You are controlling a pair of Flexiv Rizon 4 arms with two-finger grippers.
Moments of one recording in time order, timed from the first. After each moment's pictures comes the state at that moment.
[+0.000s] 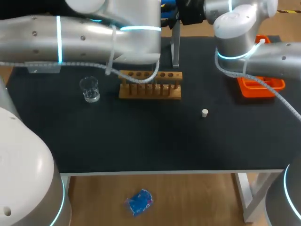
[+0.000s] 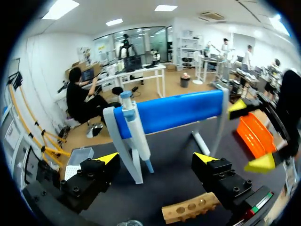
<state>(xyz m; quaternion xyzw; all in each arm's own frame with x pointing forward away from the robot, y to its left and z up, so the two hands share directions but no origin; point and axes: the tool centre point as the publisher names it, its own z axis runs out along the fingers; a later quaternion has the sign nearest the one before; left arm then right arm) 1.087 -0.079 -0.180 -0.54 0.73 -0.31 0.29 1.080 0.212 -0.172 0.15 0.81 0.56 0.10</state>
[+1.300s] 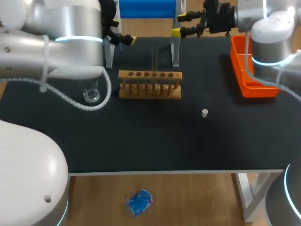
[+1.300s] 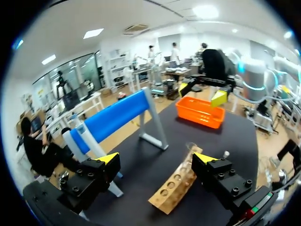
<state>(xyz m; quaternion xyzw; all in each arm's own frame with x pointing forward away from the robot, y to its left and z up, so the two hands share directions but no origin) 1.003 -0.100 -0.177 -0.25 0.84 -0.43 0.20 1.021 0.138 -0.174 0.14 0.80 0.58 0.05</state>
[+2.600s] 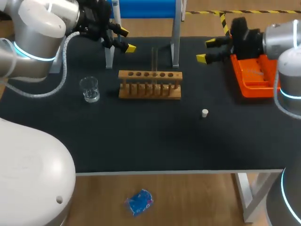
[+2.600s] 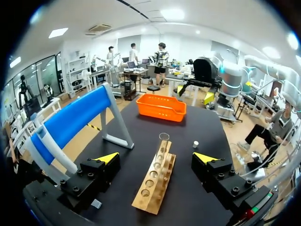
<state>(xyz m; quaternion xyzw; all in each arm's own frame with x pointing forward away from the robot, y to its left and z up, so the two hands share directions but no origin) 0.995 -0.114 -0.202 -0.13 0.87 -0.46 0.04 0.943 0.049 -0.218 0.23 0.81 0.53 0.08</state>
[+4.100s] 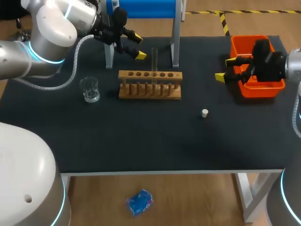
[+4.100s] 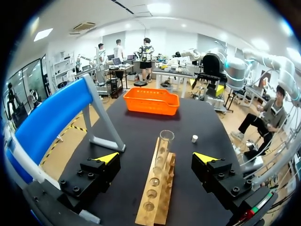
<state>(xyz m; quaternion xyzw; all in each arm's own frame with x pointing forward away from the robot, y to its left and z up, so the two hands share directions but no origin) 1.007 -0.154 -0.239 -0.07 0.89 -0.45 0.02 0.887 -0.001 -0.240 0.27 0.80 0.52 0.10</state>
